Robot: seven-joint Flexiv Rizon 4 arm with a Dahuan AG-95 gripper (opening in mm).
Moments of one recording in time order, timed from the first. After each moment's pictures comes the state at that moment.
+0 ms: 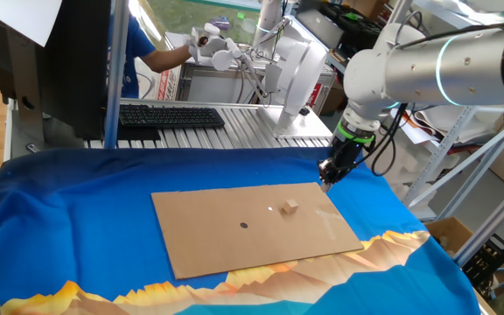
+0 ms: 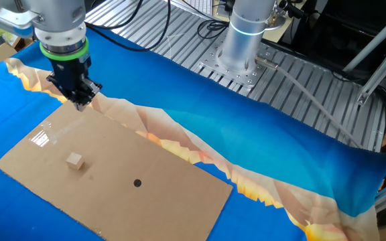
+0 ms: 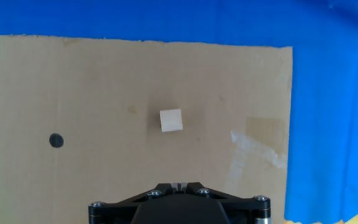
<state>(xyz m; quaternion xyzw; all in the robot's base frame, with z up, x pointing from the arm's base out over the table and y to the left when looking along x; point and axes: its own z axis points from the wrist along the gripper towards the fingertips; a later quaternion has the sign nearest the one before) 0.605 -0.200 0.159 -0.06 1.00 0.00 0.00</state>
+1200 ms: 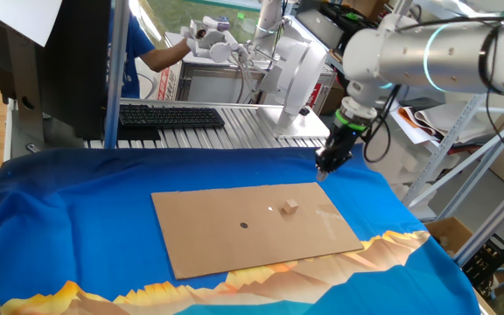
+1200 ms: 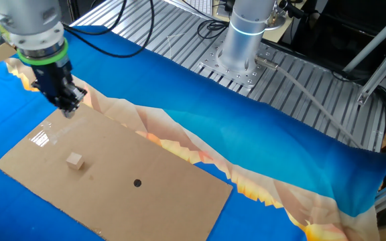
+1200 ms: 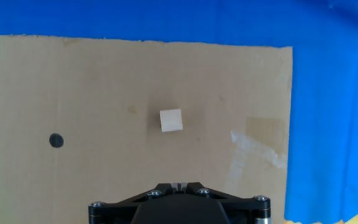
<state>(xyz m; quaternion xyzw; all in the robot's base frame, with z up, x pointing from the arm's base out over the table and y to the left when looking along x) 0.646 -0.201 0.174 -0.04 1.00 0.02 0.00</state>
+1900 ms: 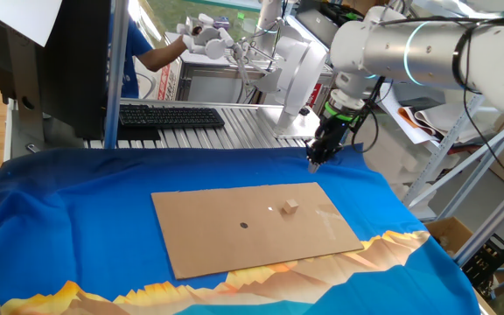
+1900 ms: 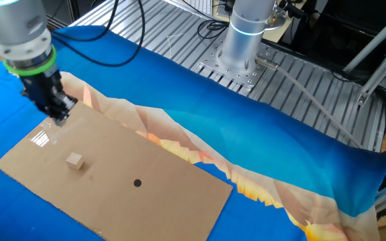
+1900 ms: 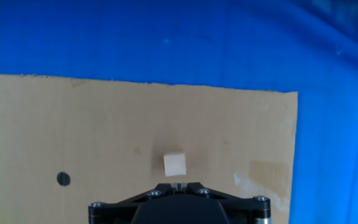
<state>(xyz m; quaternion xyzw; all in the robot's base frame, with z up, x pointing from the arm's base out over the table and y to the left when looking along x) 0.683 -0.194 0.168 -0.05 1.00 0.02 0.00</state>
